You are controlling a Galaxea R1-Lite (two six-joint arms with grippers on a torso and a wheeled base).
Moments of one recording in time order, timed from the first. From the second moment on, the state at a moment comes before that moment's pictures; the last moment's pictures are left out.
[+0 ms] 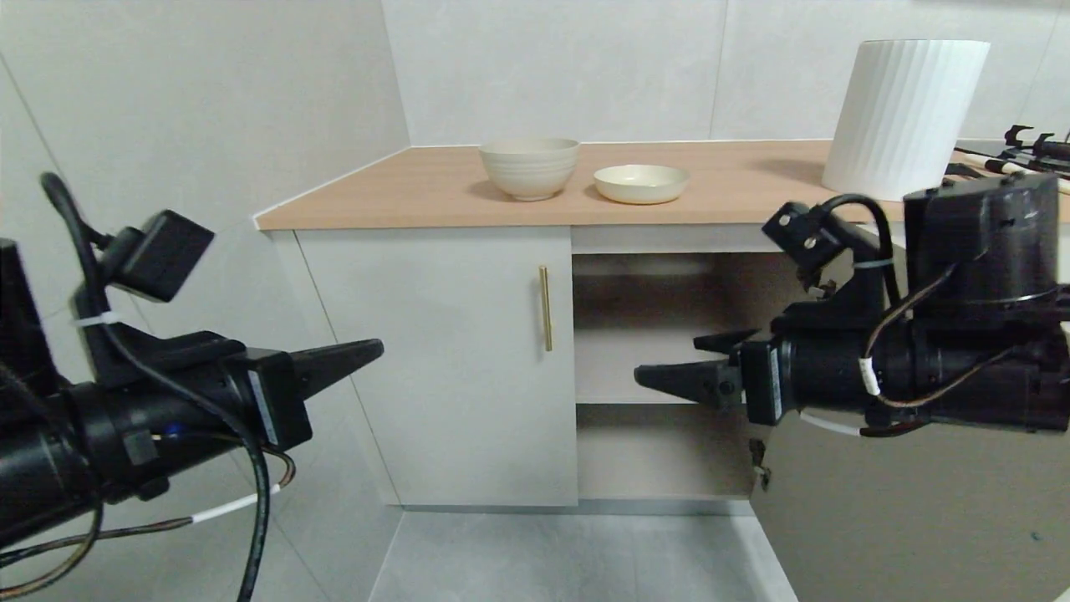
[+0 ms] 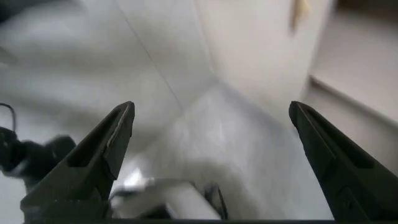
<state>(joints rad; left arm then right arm) -0.39 1.25 -0.66 -0.38 -0.19 -0.26 0.65 1.54 -0.98 -0.25 0.25 0.16</state>
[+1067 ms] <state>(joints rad) -0.34 1.16 -0.73 -0.38 -0.19 -0.29 0.65 1.44 -1.03 -0.22 0.16 0.25</state>
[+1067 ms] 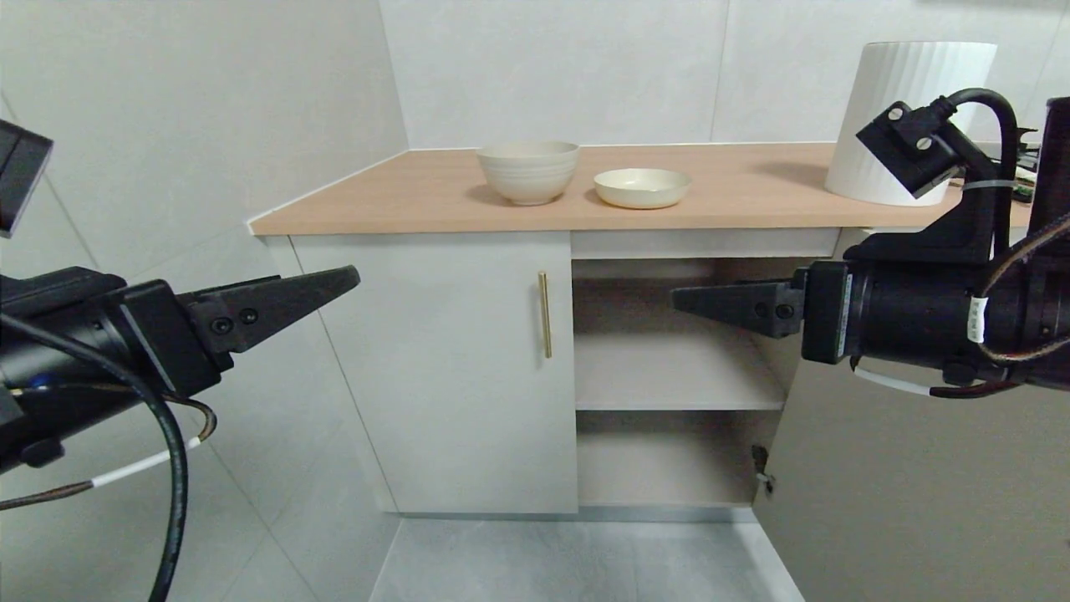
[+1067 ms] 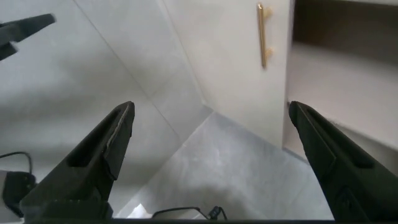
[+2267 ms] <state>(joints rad) -0.34 1.17 -0.72 -0.39 -0.19 -0.29 0.65 1.42 -0.99 -0.22 0.14 0.24</state>
